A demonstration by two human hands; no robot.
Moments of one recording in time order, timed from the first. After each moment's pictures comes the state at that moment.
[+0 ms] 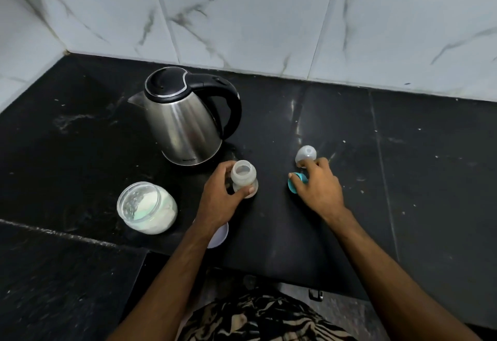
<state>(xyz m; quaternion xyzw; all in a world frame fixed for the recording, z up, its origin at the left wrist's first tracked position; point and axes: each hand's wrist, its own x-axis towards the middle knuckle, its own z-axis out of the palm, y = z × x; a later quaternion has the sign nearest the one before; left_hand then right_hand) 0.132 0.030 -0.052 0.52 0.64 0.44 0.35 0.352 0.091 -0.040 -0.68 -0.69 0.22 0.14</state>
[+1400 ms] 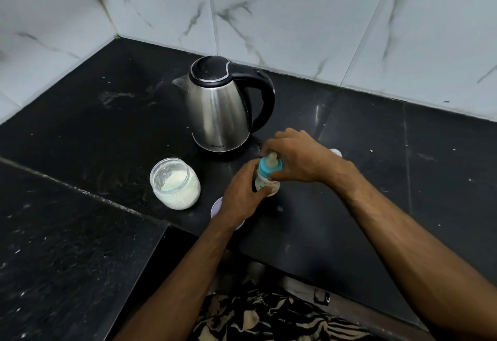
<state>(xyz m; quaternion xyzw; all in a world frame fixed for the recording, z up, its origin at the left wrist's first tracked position) 0.135 0.017 -0.069 0.53 0.63 0.45 0.34 0.275 0.115 0.049 -0.31 -0.95 0.11 -0.01</state>
